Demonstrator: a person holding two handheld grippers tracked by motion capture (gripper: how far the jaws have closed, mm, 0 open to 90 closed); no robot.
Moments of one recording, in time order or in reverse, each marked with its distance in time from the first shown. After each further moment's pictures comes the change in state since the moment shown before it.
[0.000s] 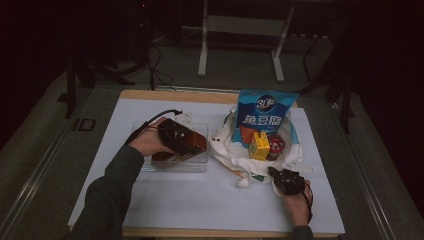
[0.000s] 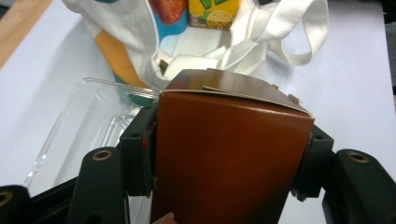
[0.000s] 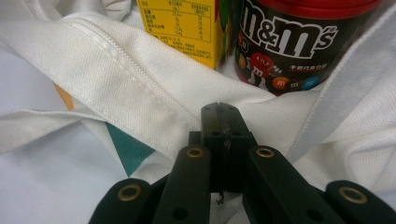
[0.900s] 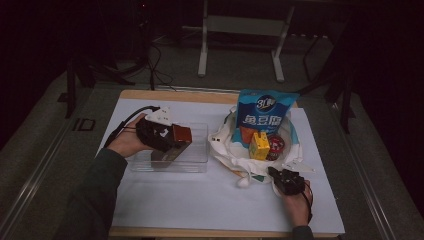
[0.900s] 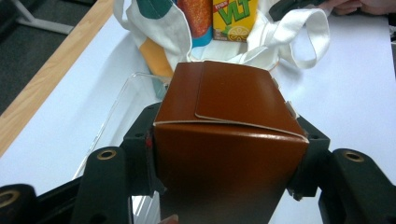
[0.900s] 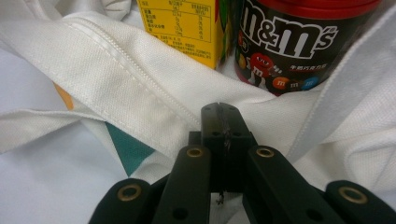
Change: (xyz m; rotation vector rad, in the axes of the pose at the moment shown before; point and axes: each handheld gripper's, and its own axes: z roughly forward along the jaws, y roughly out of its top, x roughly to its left) left arm -0.004 -0.022 -0.048 -0.094 0.113 0.005; right arm 0.000 0.000 0.000 -0.001 -0.003 -0.002
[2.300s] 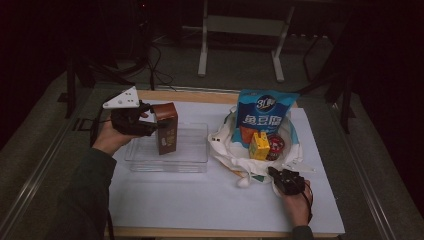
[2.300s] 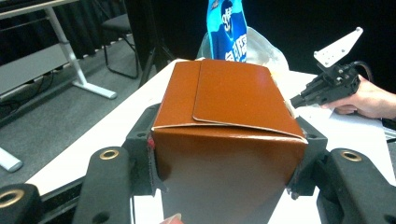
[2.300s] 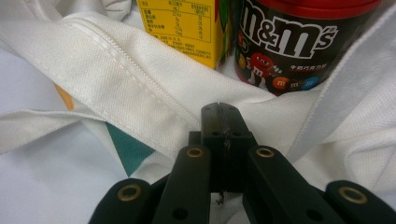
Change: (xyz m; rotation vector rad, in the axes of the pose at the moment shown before) left arm 0.013 -0.020 -0.066 -0.361 0.114 -0.125; right arm 0.000 0.000 0.000 -0.001 0.002 0.003
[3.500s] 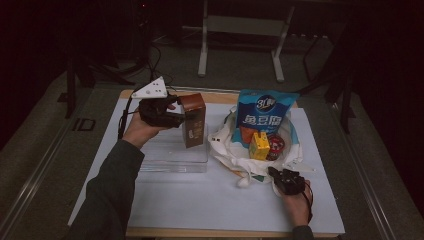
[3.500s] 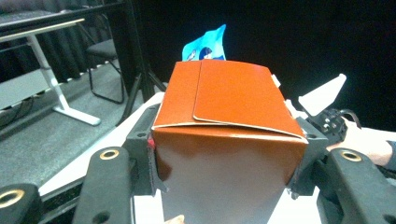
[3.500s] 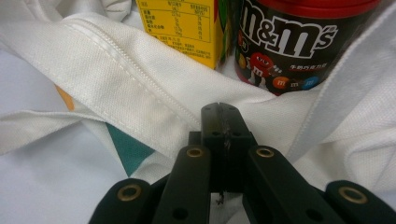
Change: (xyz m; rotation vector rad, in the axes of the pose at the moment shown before) left arm -0.016 0.044 0.054 -0.091 -0.059 -0.004; right arm -0.001 0.000 0.000 0.002 0.004 0.004
